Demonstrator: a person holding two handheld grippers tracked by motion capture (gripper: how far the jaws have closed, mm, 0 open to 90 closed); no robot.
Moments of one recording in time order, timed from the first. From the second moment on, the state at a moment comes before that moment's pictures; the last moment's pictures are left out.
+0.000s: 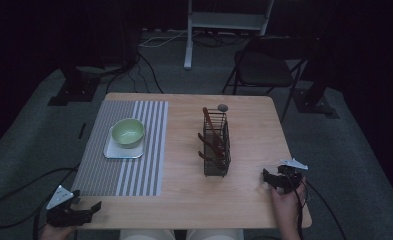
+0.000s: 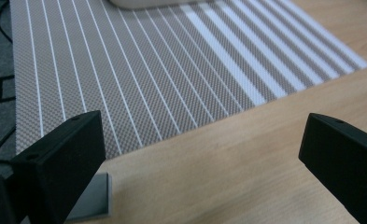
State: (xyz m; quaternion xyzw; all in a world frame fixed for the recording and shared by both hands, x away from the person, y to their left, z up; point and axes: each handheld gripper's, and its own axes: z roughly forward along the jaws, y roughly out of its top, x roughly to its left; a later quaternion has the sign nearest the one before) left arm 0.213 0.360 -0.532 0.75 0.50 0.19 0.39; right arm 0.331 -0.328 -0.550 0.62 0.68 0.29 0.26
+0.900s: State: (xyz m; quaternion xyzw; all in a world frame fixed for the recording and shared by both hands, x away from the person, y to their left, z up) left arm 0.217 0.355 -0.529 0.76 0.50 0.15 0.39; right arm 0.331 -0.327 -0.550 0.62 0.68 0.30 0.26
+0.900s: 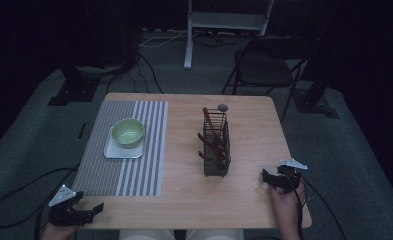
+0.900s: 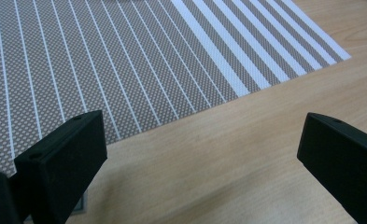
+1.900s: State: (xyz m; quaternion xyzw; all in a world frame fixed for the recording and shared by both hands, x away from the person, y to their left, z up) left arm 0.231 0.328 -0.511 0.76 0.46 0.12 0.44; right arm 0.331 -0.327 -0.550 0.62 0.68 0.30 0.26
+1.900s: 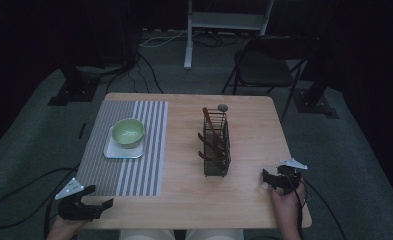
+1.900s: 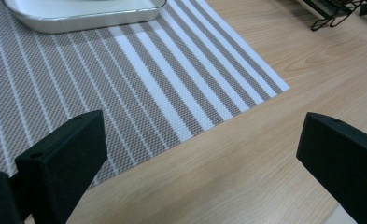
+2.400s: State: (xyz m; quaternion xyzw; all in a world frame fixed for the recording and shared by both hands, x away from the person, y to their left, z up) left arm 0.251 0.303 -0.485 0.77 0.42 0.12 0.45; right arm 0.331 -0.327 -0.550 0.62 0.68 0.30 0.26
